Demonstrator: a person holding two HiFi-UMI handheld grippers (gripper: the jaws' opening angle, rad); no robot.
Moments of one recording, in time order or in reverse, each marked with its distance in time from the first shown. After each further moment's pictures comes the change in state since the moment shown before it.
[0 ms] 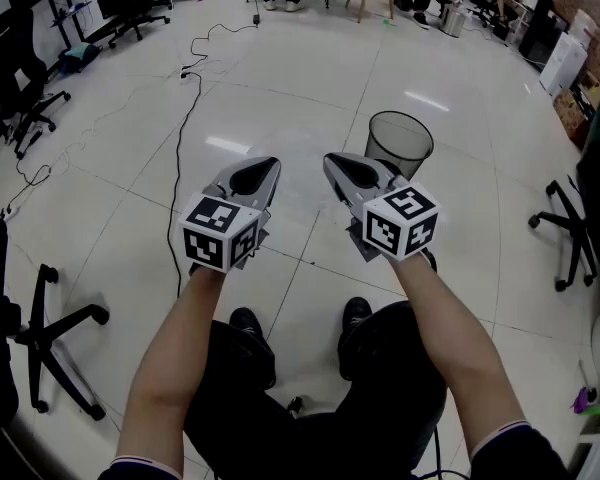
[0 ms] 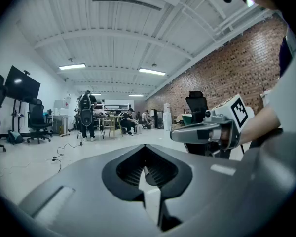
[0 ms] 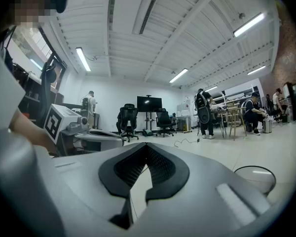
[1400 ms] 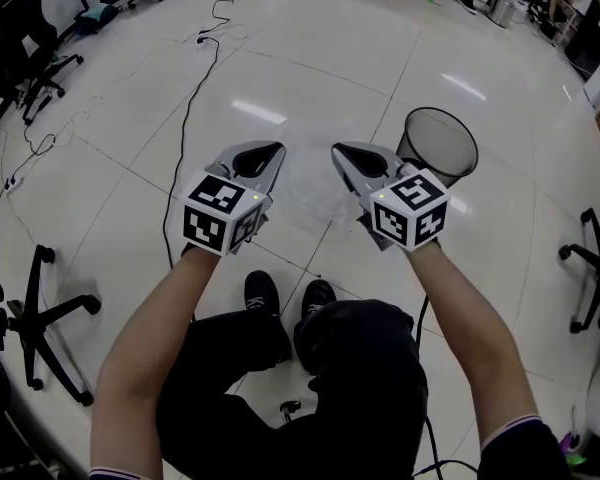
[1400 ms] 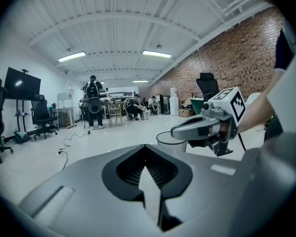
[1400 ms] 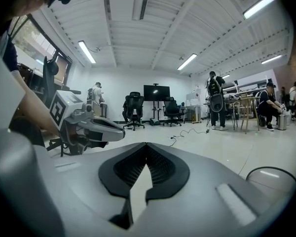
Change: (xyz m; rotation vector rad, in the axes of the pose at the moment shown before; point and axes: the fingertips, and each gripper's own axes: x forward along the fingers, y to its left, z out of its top) left arm 0.095 0.078 -0.067 0.032 0.178 0.066; right arm 0.095 -0.090 -0.072 -0.021 0.120 0.123
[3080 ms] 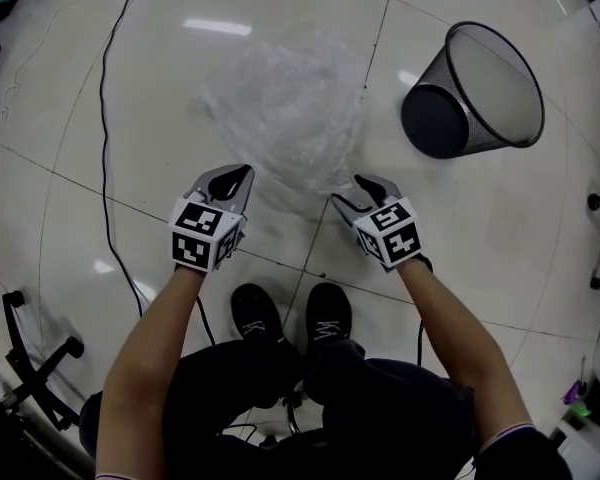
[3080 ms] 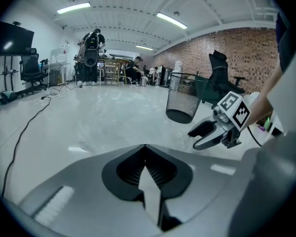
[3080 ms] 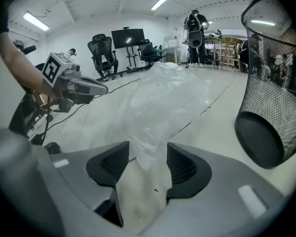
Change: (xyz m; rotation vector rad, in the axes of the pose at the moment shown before) left arm 0.132 0.042 -0.301 -0.160 0.359 -0.120; right arm 0.051 -0.072 -0.377 0.257 0.600 -0.164
